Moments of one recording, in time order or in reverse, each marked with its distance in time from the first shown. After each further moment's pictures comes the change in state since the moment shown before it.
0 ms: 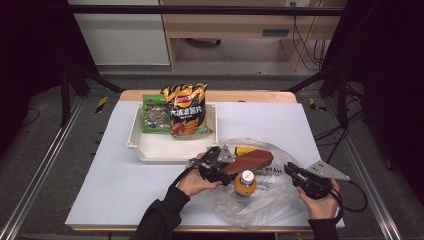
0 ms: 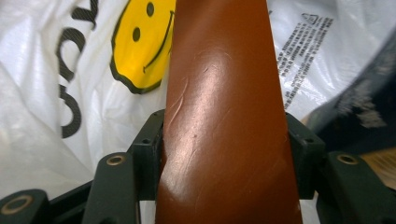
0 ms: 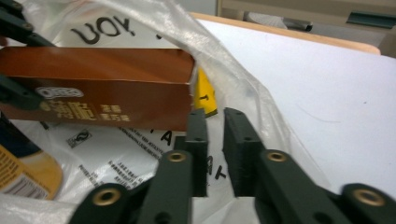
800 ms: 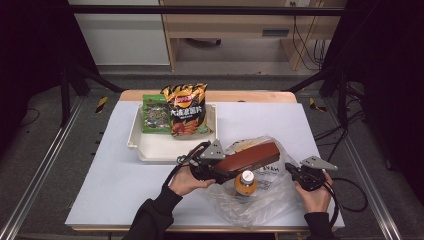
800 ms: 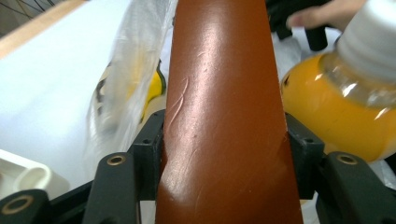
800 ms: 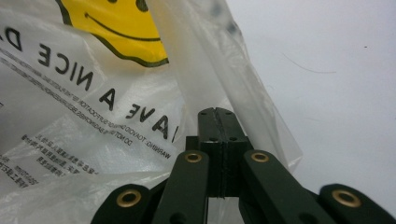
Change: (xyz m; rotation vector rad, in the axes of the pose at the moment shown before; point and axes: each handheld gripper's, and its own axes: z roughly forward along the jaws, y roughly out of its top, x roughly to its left) left arm 0.000 0.009 -0.046 -0.214 -0.087 -0.004; right arm -0.019 -0.016 0.035 0.163 -0.069 0.058
